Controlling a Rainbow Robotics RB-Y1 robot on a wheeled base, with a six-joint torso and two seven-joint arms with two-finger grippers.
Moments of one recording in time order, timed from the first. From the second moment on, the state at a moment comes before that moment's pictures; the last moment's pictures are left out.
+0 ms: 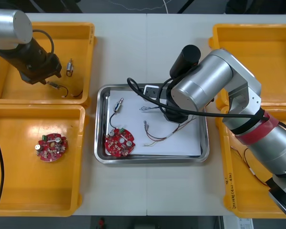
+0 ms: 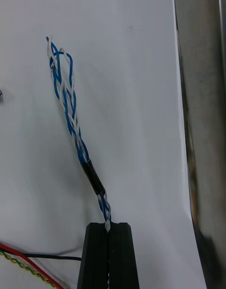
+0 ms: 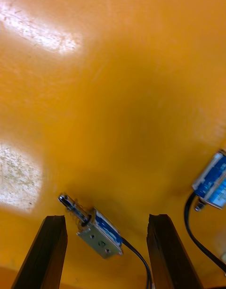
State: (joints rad) right arm -0.72 -0.40 0.55 -1.69 -0.41 1.54 2.14; left arm -0.95 0.61 -0.12 -0.94 0.60 1.41 -1.01
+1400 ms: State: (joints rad) right arm -0.72 -0.40 0.56 -1.65 -0.38 1.54 2.16; left arm -0.94 0.61 -0.17 -0.88 0.64 1.38 -1.01
